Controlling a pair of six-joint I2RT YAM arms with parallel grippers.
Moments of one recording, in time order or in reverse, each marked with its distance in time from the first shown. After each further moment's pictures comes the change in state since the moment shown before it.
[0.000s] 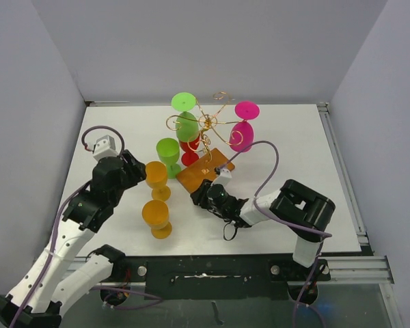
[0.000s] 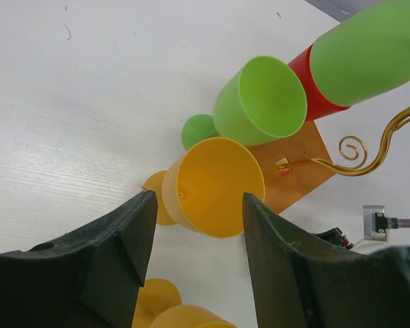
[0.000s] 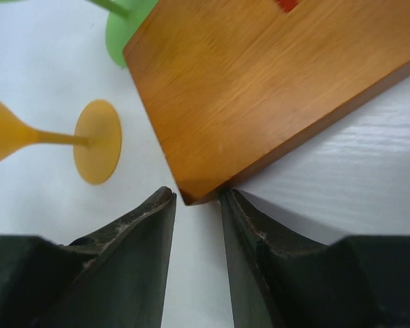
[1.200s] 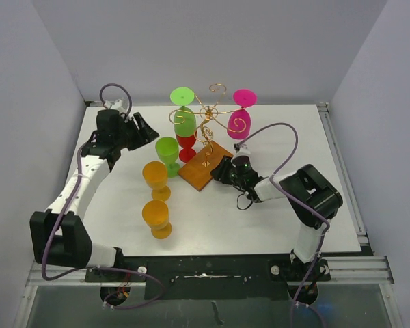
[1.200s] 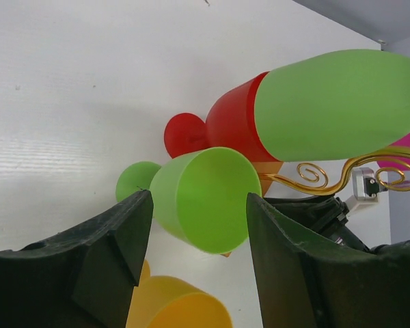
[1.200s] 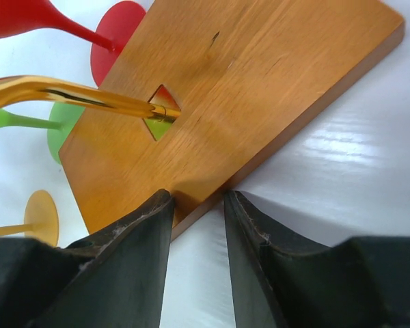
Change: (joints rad) left arm 0.343 0.597 0.252 0.289 0.637 0.132; right arm -0.389 0.040 0.074 -0.019 -0.287 -0.216
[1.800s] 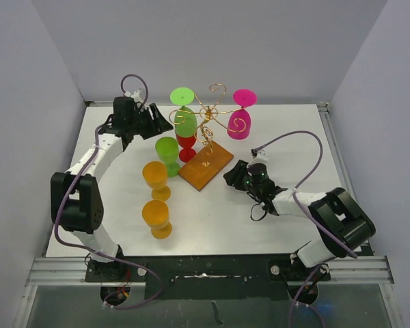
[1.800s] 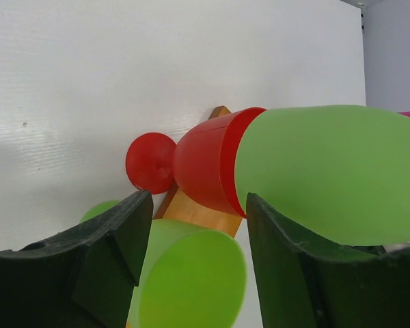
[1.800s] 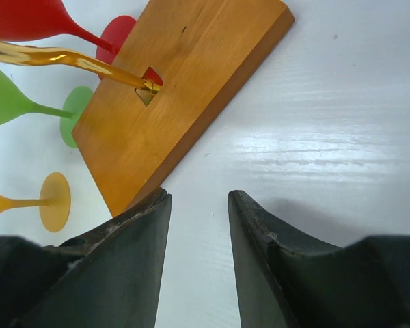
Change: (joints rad) left arm -0.032 0.334 0.231 0.060 0.160 0.002; right arm -0.028 -0.293 -0.190 -0.084 0.052 0.002
